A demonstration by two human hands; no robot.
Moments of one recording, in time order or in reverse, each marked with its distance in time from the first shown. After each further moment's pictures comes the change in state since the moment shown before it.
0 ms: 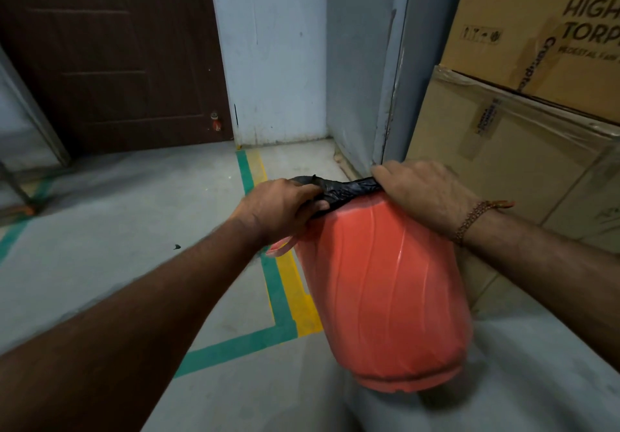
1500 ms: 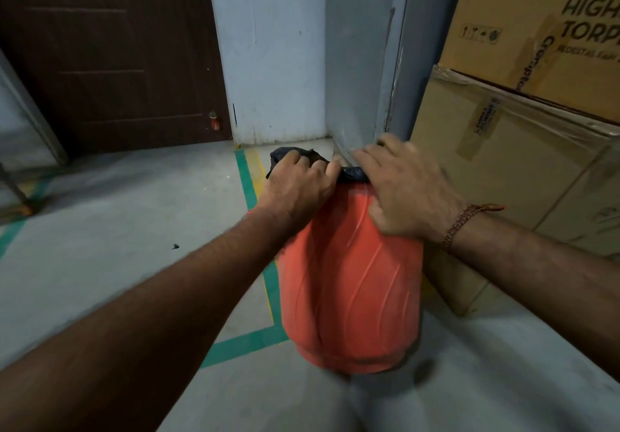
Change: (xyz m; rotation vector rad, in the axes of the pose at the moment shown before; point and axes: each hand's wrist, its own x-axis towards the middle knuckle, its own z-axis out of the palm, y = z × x) left_hand 0.032 0.029 -0.007 0.491 0.099 0.094; right_hand 0.011 -0.018 -0.021 0.087 -0.044 0.112
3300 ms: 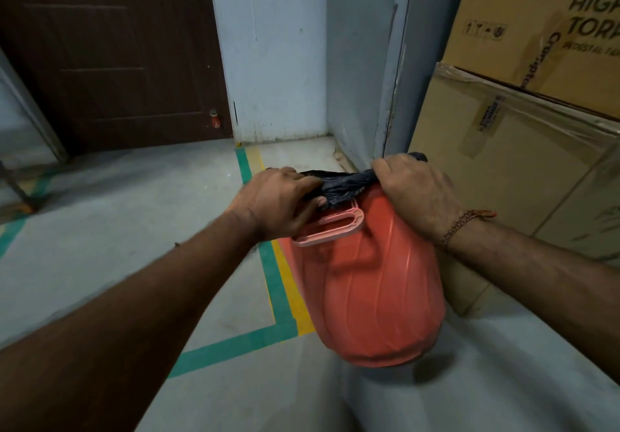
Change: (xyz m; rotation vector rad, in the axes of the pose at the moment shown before) left_hand -0.034 -0.031 0.019 -0.486 0.029 0.005; right_hand -0.003 0.004 0.030 -0.075 0.015 0.110
